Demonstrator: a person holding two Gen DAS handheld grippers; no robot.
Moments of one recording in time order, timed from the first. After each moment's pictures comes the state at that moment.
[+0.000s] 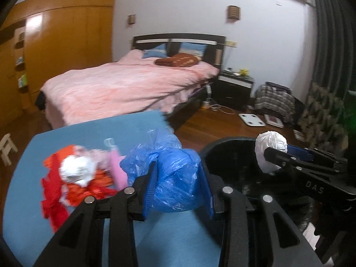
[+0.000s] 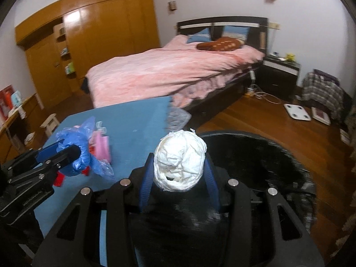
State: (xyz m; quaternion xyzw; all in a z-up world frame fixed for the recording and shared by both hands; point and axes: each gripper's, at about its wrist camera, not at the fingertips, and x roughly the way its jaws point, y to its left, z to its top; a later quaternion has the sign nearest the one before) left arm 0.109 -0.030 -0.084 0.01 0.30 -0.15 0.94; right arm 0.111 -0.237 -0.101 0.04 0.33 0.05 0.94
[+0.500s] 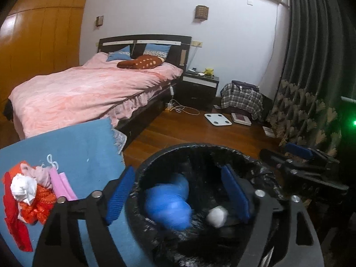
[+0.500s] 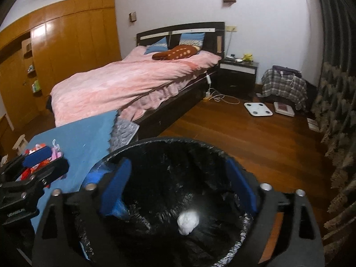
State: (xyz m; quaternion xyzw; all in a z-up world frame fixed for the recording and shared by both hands) left arm 0.125 -0.092 -0.083 0.00 0.29 -0.24 0.93; right arm 0.091 -0.315 -0.103 0.05 0.30 -0.06 0.95
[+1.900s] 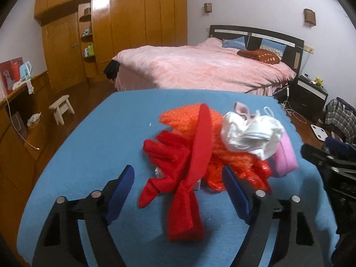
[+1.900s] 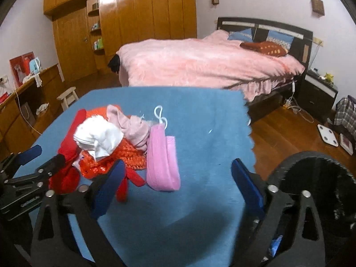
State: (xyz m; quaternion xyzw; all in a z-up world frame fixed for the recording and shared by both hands) left arm 0.127 0.173 -0.158 -0.03 0.34 0.10 0.94; right arm 0.205 -0.038 -0.169 -0.04 0.35 0.17 0.92
